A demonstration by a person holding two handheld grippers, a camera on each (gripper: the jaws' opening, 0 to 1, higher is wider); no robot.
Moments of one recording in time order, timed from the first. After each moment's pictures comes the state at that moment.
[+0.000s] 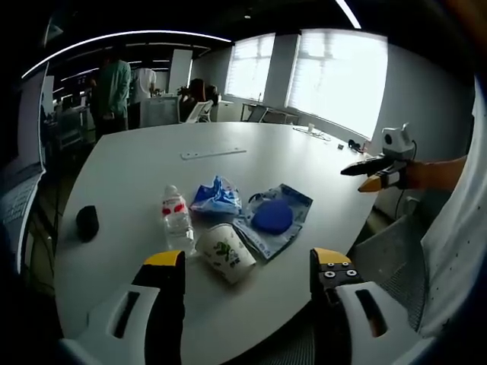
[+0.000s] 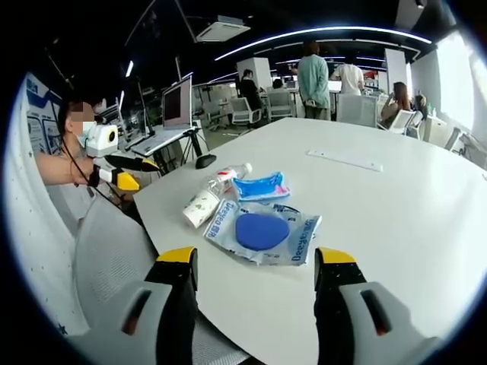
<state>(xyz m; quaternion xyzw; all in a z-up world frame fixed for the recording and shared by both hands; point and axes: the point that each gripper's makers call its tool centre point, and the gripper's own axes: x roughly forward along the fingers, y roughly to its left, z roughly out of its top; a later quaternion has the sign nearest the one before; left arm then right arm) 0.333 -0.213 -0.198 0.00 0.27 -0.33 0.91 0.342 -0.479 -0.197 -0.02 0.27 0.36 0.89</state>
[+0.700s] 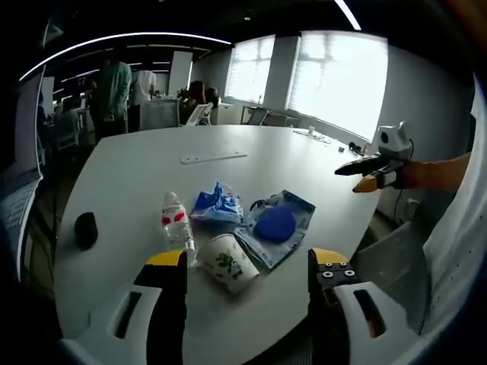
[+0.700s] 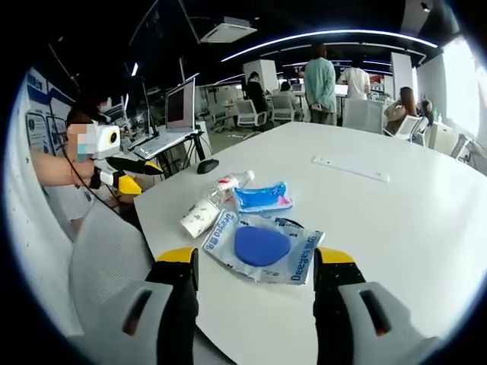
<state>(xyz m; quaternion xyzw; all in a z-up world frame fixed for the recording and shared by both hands) 0.349 -0.218 -0.193 0.00 0.26 -0.33 0.91 0.367 -0.465 -0.190 -0.03 0.26 0.38 0.89</state>
